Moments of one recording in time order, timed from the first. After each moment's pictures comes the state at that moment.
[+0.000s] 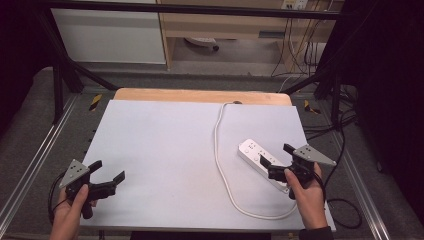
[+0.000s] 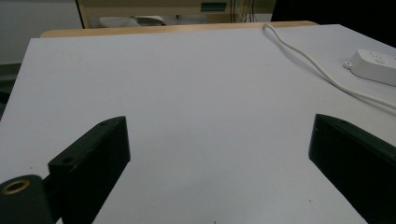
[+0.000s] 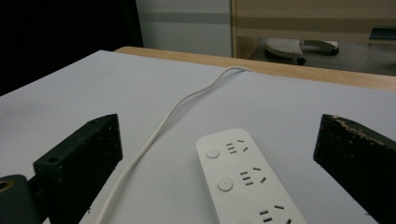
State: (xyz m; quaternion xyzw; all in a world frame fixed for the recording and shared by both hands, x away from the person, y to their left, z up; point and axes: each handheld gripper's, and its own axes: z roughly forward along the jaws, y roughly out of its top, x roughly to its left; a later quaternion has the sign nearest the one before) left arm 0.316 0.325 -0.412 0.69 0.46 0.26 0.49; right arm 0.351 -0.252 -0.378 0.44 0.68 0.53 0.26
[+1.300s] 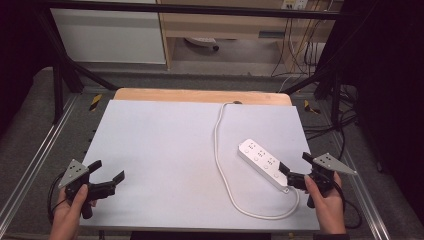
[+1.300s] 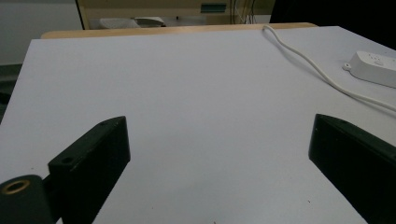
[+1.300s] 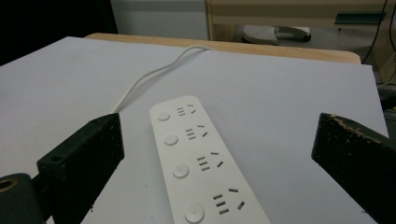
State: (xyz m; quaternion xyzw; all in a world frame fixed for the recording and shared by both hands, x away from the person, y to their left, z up) left arm 0.315 0.326 -0.412 0.69 0.46 0.26 0.49; right arm 0.336 -0.303 -0.395 0.47 0.67 0.51 0.27
